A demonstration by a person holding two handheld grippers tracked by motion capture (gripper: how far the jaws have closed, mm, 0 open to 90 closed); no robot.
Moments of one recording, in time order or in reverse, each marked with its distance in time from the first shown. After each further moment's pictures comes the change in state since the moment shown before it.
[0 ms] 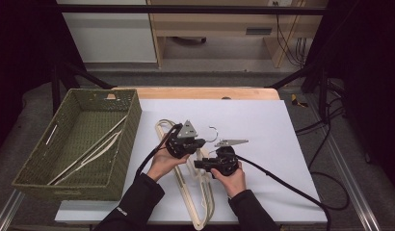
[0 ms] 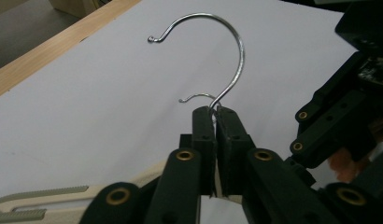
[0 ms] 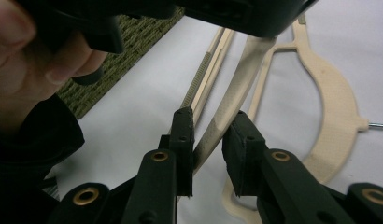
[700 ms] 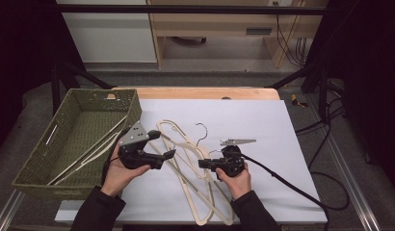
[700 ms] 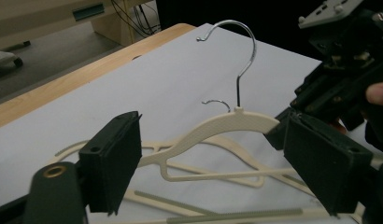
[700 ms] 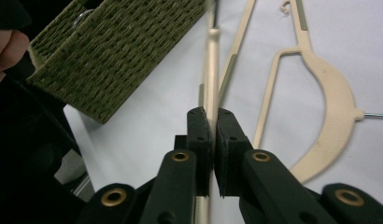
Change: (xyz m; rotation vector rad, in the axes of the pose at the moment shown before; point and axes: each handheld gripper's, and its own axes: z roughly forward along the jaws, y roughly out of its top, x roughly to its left) left arm -0.001 -0.029 -0.125 -0.140 0.067 -0.102; right arm 0.016 0.007 -0.028 -0.003 0.015 0.041
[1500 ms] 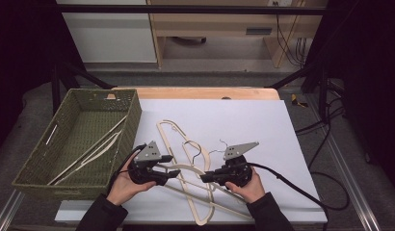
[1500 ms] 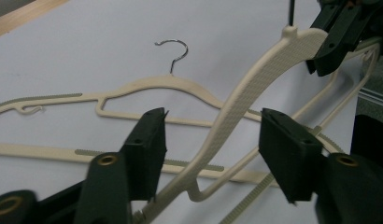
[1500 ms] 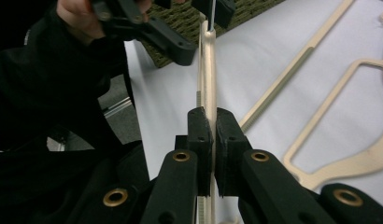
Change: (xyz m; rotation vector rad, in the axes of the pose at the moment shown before) left arm -0.017 -0.033 0.029 0.182 -0.135 0.079; right arm 0.018 -0.005 -0.029 0.113 0.212 -0.320
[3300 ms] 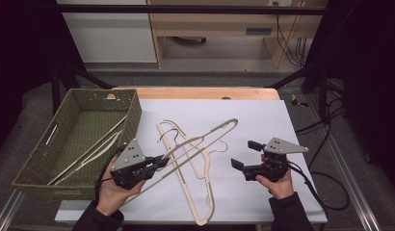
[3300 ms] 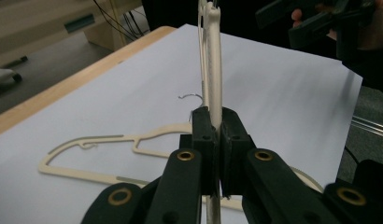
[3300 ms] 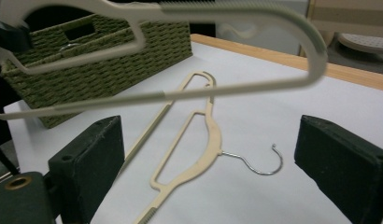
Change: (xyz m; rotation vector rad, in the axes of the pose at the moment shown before) left arm -0.031 0.026 -0.067 -0.189 0.139 0.008; right arm -0.011 -0.017 -0.081 -0.299 -0.460 -0.023
